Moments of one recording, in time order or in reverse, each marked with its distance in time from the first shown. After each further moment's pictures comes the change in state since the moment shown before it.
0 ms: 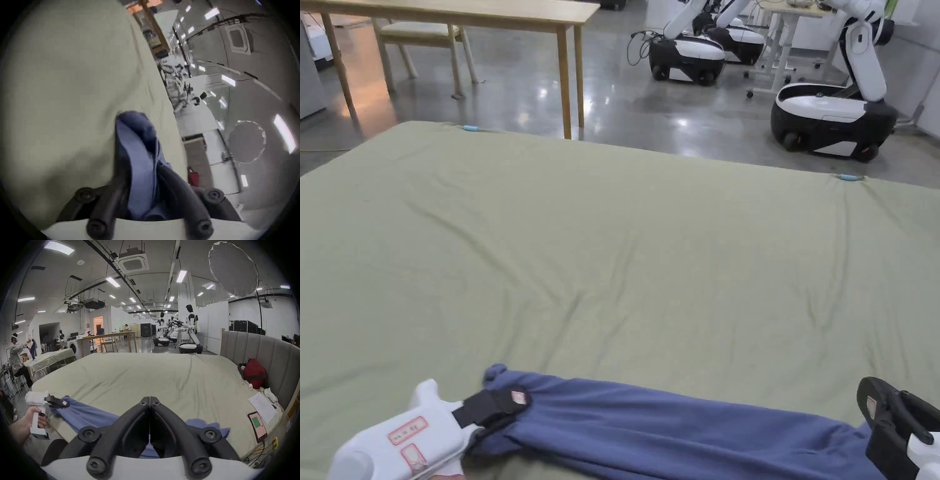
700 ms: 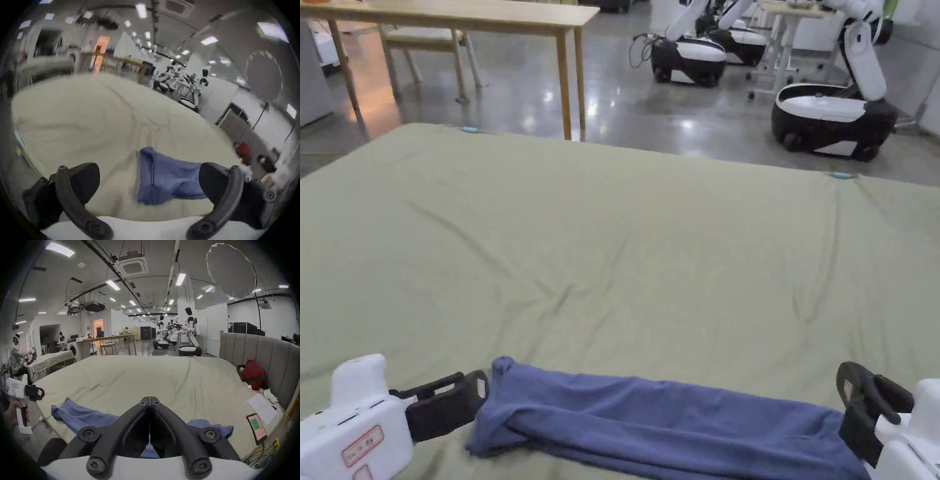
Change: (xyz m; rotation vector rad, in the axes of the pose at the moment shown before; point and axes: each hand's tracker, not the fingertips) left arm 0.054 -0.046 0.072 0.124 0.261 -0.536; right arm 0.015 -0.007 0.001 0.030 0.003 -0.001
